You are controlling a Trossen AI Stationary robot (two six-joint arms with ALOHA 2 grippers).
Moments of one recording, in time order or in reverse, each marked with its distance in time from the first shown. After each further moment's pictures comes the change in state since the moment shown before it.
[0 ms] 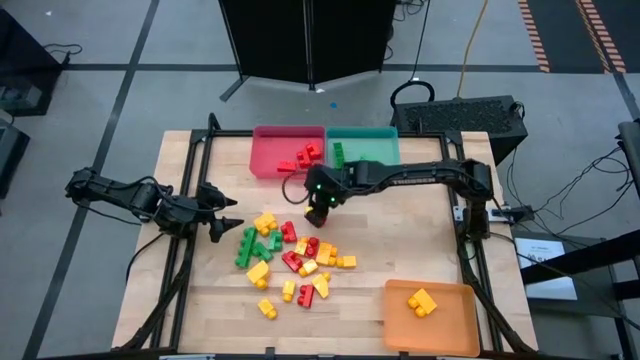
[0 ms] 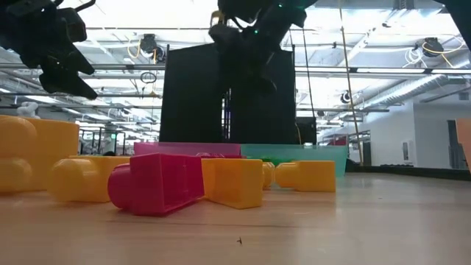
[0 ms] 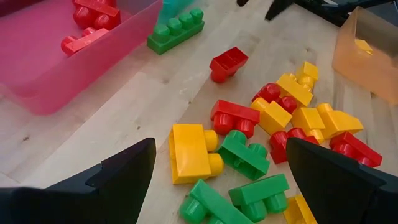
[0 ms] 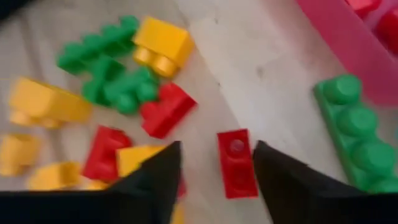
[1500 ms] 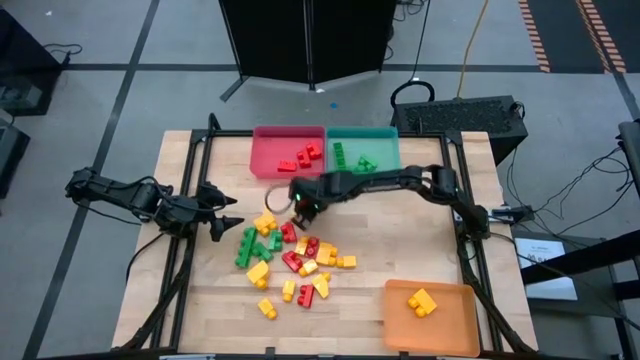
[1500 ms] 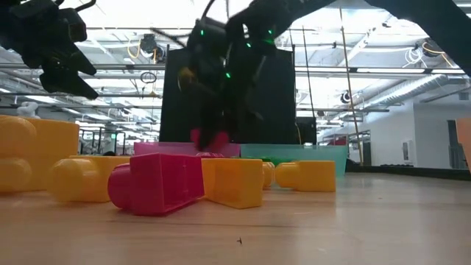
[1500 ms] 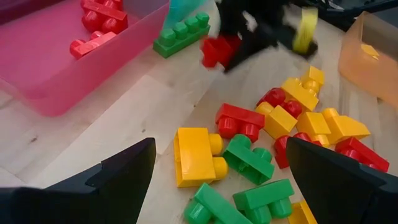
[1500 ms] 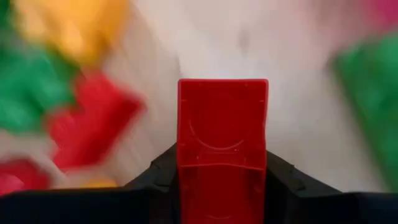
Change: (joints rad) left arm 0.000 0.001 0.000 0.000 -0.025 -0.007; right arm -0.012 0.272 0.181 -0.046 0.085 0.083
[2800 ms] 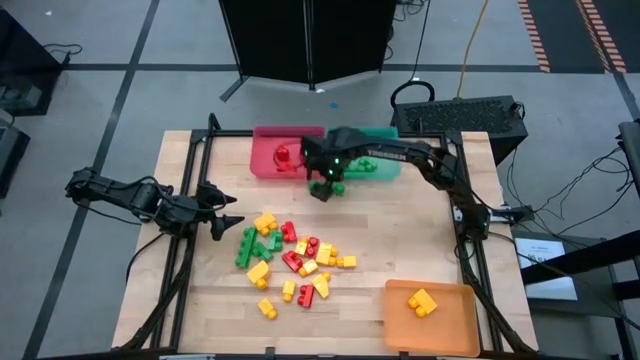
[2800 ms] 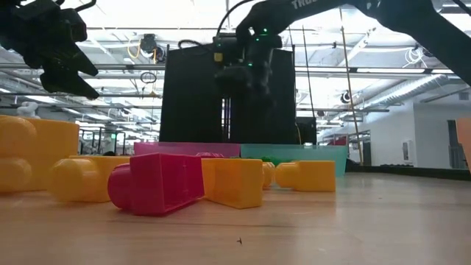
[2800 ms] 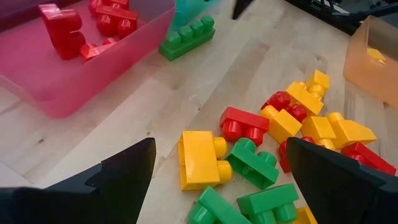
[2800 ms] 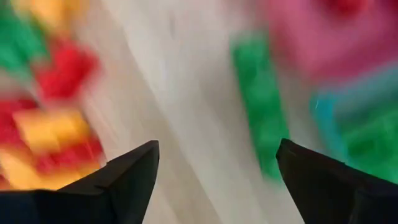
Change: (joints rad) left arm 0.000 0.002 0.000 0.000 -0.023 -0.004; right arm -0.205 0.006 0.235 -0.504 -0.222 -0.337
